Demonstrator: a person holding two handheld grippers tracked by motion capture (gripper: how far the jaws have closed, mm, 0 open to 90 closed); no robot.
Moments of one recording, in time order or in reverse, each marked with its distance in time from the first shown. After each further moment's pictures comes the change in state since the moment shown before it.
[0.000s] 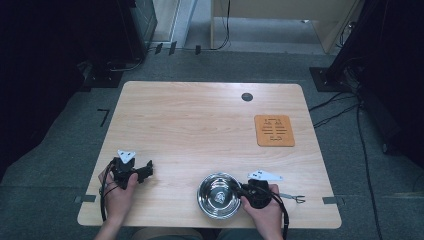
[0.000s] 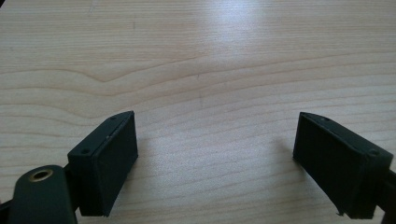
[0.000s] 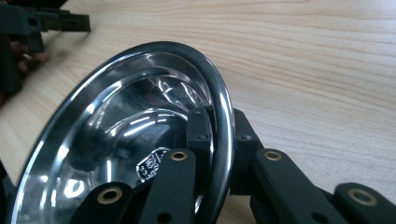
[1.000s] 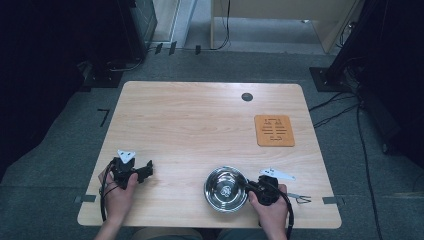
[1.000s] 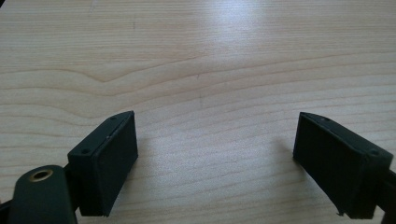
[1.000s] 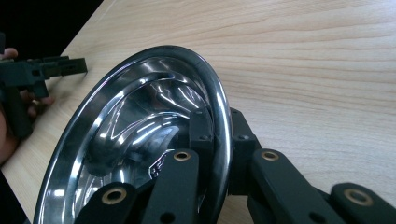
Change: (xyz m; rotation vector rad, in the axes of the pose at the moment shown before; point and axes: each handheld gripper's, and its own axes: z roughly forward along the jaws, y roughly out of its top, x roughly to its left) left arm 0.000 0.000 0.000 0.000 0.000 0.000; right arm -0.019 0.002 -0.013 -0.081 -0.005 0.149
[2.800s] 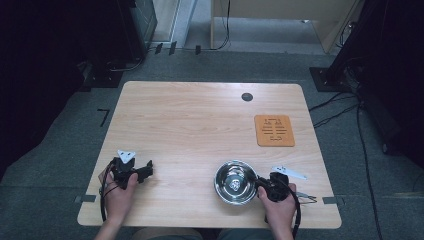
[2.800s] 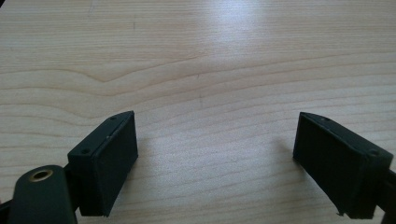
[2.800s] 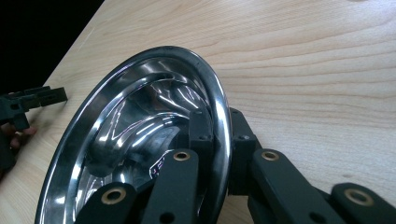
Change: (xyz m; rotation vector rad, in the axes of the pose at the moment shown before) left arm 0.000 0.000 0.000 0.000 0.000 0.000; right arm -0.024 0.007 -0.011 -0.064 -0.049 0.076
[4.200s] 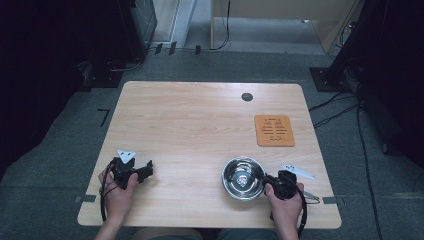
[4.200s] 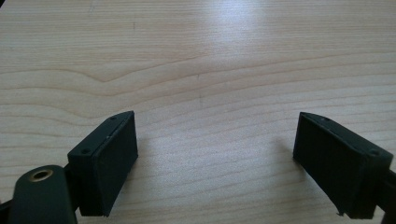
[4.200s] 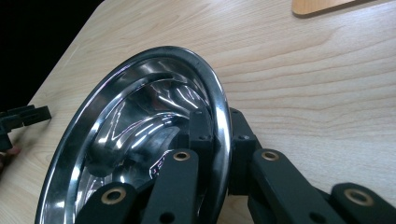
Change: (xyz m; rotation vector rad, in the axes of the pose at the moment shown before) left arm 0.000 0.000 0.000 0.000 0.000 0.000; right arm -0.017 0.007 -0.009 -0.044 -0.044 0.031
